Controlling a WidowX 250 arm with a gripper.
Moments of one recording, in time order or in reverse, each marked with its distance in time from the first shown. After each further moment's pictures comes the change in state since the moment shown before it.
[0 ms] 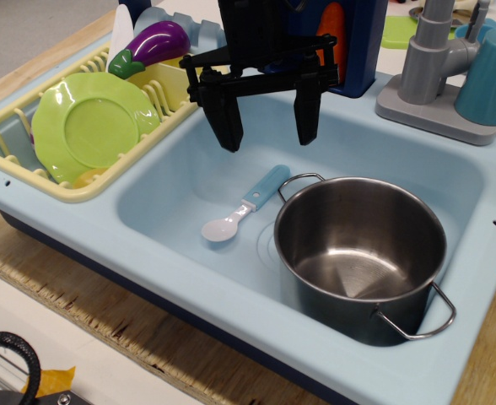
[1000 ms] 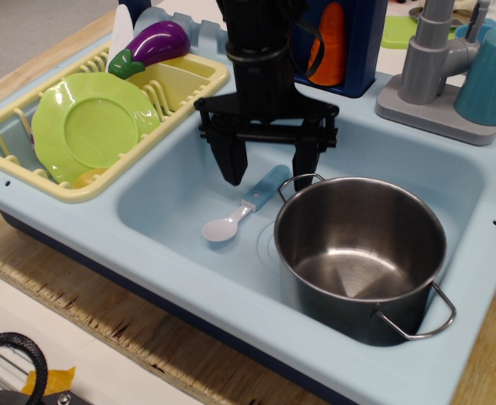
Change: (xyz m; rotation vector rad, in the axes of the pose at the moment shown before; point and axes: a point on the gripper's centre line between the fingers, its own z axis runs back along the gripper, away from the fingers) arm 0.008 0.009 -0.042 0.100 -0.099 -0.156
